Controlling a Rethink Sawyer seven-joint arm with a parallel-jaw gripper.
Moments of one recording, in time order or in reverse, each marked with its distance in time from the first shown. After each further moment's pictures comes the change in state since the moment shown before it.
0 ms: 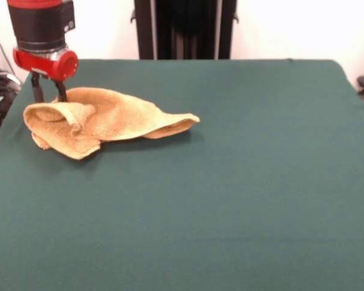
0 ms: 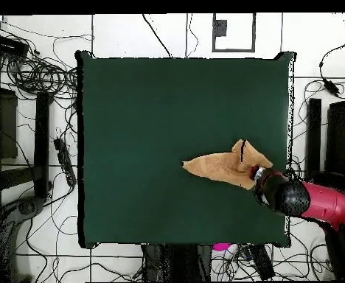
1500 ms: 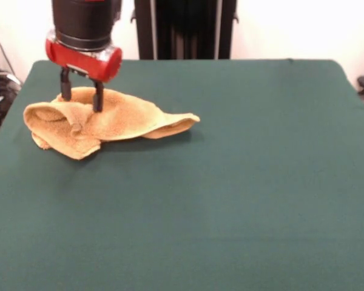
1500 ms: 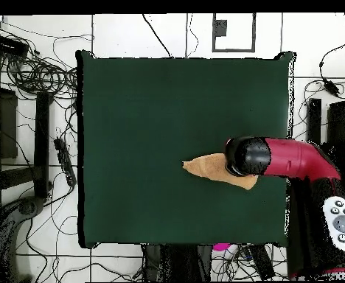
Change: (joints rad) arm 0.363 0.025 -0.167 -0.213 0.102 0.213 0.037
